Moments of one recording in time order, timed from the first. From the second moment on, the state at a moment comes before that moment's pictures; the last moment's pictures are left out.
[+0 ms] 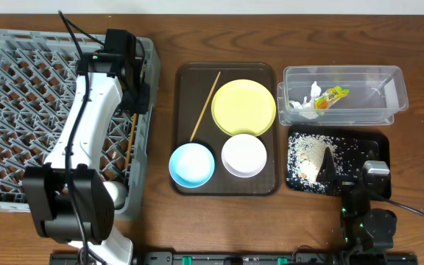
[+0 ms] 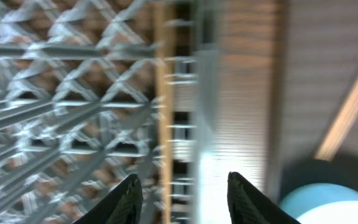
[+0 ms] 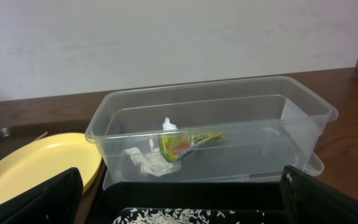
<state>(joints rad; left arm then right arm) -0.06 1.78 1.53 -1.10 -0.07 0.00 0.03 0.01 0.01 -0.07 0.05 0.12</state>
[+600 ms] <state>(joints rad) -0.39 1.90 1.49 -0.89 0.12 -0.01 0.03 0.01 0.01 -0.07 0.05 0.12</state>
